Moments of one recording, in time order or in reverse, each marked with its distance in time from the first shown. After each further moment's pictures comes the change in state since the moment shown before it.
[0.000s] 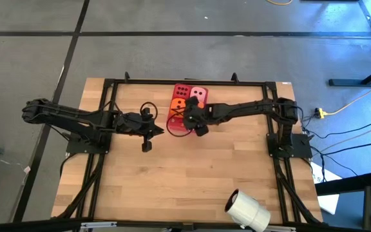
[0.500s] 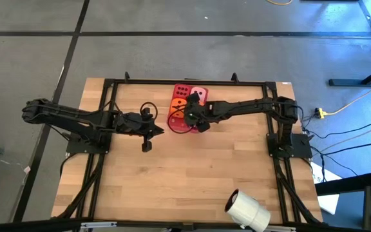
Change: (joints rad) left arm 0.000 0.000 0.000 0.000 0.000 0.001; right arm -0.024 -0.001 0.000 -0.008 0.083 -0.072
